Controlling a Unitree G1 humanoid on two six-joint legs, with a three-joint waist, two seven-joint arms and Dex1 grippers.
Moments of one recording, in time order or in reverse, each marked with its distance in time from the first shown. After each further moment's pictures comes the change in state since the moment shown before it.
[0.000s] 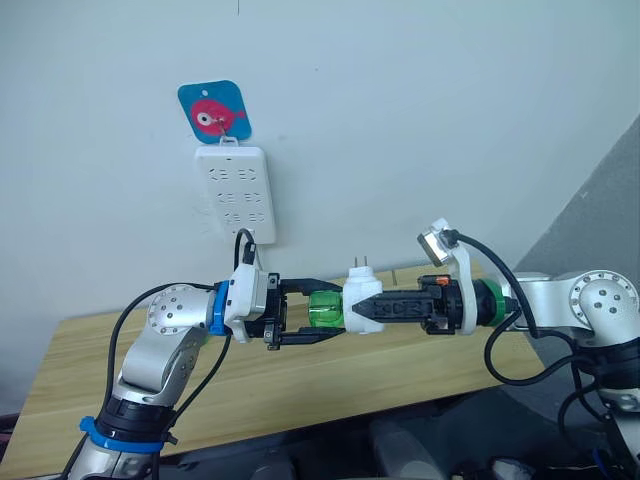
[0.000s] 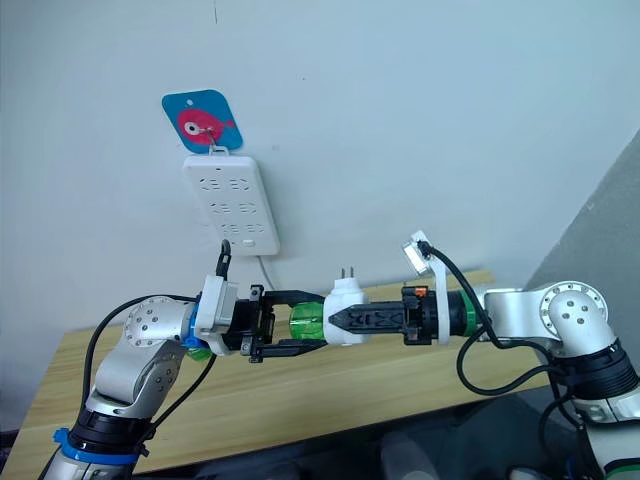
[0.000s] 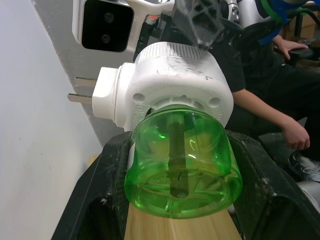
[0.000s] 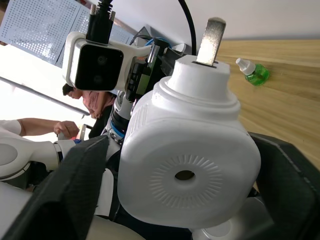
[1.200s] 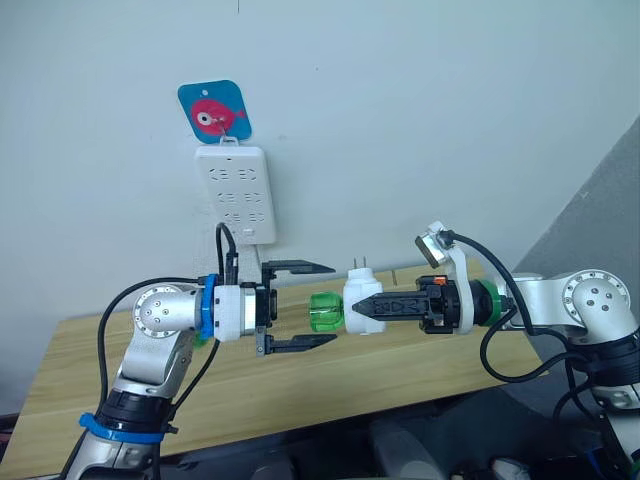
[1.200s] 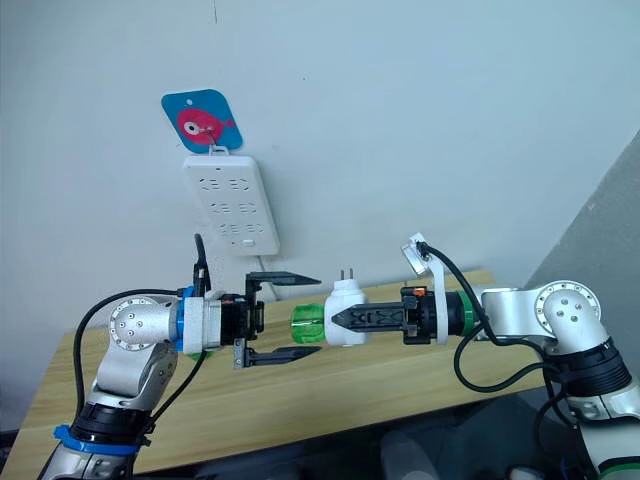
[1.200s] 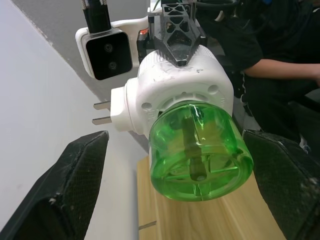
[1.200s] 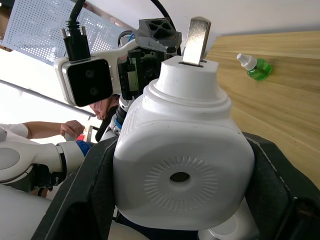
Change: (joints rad) left arm -0.019 0.003 0.017 0.121 0.097 -0.414 -0.029; right arm -0.002 0.019 -0.002 0.039 0.000 0.029 0.001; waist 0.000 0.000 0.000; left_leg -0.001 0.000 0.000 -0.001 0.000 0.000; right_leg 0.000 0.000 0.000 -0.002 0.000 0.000
